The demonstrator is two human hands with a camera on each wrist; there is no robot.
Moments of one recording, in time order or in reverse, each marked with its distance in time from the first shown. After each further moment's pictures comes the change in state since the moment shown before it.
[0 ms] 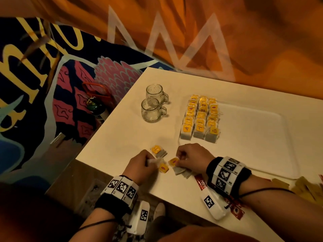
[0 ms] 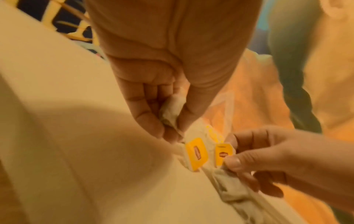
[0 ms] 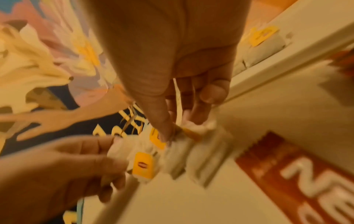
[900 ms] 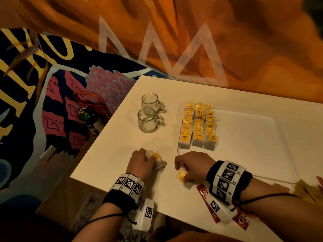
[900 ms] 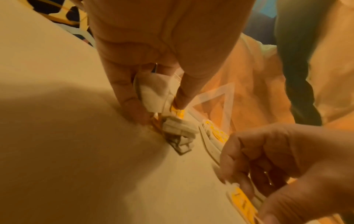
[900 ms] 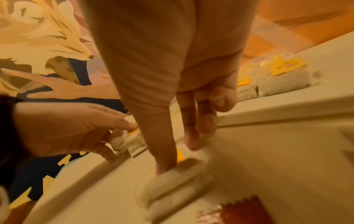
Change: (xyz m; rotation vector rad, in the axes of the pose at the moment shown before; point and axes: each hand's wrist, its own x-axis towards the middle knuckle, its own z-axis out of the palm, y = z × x) left_hand 0.055 0.004 -0.003 0.059 0.163 -0.038; right_hand 0.003 -0.007 -0.013 -0.330 -0.118 -0.029
